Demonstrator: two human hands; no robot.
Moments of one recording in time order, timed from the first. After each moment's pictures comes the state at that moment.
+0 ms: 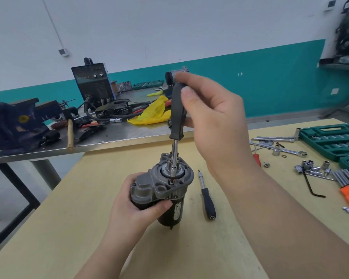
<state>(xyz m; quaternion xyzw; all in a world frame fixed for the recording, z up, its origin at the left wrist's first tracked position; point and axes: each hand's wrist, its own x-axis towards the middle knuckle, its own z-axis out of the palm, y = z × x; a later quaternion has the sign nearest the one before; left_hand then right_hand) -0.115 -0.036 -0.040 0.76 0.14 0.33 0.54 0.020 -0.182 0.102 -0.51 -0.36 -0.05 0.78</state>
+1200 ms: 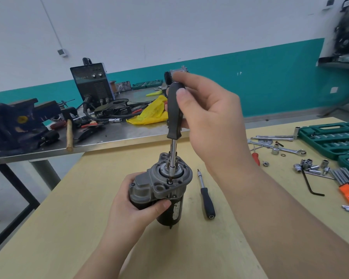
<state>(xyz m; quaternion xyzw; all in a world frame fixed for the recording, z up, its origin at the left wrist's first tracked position) -0.114 -0.035 -0.042 0.77 0.15 0.33 0.53 0.017 -0.184 0.104 -0.52 -0.37 -0.04 0.77</state>
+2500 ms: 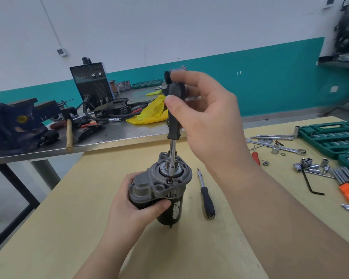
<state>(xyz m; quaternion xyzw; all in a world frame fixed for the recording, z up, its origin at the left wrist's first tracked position) -0.115 -0.036 -0.040 0.77 0.17 0.33 0.52 0.016 -0.186 0.106 -0.56 -0.39 -0.08 0.73</state>
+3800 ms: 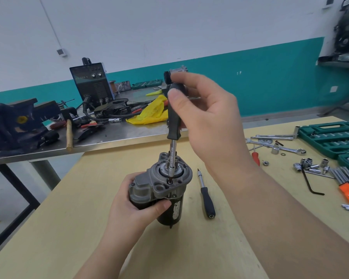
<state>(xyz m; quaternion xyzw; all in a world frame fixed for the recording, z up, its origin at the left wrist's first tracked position) -0.116 -0.035 -0.041 0.77 0.17 0.32 0.53 0.019 -0.184 0.104 -0.54 -0.38 -0.07 0.75</state>
